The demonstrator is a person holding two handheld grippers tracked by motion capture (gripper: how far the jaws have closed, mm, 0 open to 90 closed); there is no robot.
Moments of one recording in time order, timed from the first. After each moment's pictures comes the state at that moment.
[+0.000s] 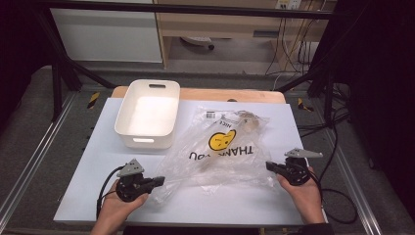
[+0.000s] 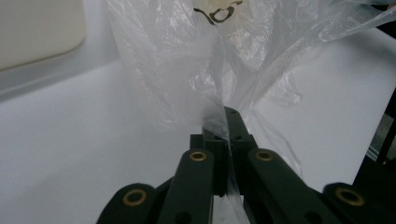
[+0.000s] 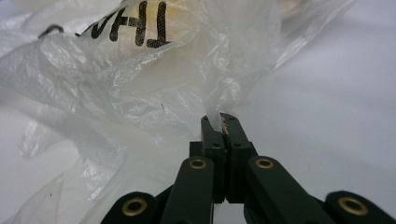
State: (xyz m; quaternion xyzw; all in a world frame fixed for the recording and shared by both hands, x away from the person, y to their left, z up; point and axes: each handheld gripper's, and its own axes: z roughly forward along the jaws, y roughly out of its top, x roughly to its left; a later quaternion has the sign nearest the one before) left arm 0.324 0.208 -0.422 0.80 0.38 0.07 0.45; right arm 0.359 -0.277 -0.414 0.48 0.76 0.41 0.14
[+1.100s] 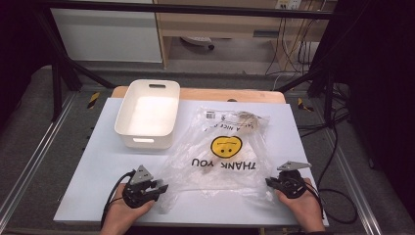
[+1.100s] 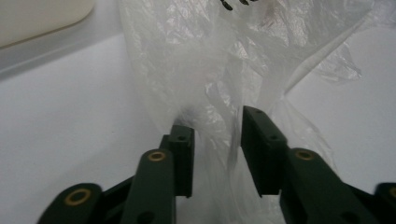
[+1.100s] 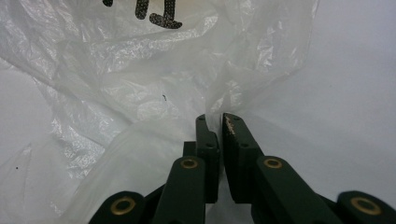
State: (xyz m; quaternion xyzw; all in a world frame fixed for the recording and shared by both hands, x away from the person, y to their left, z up) left arm 0.319 0.196 -0.440 0.82 0.39 0.12 0.40; right arm 0.341 -0.271 -0.444 0.48 0.81 0.32 0.13
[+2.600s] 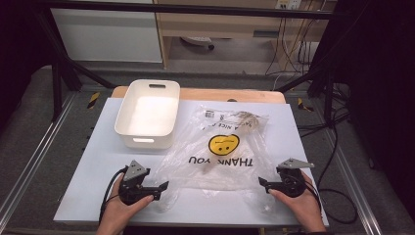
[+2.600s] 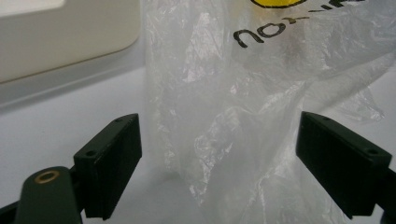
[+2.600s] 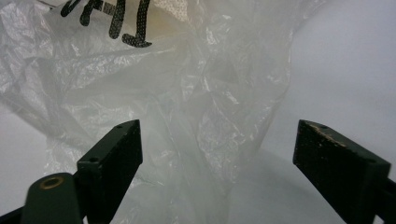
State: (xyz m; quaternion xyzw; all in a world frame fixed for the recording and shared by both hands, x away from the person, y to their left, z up) left arm 0.324 0.204 -0.433 0.79 0.42 0.16 0.42; right arm 0.344 -0.269 -0.439 0.48 0.78 0.36 0.17
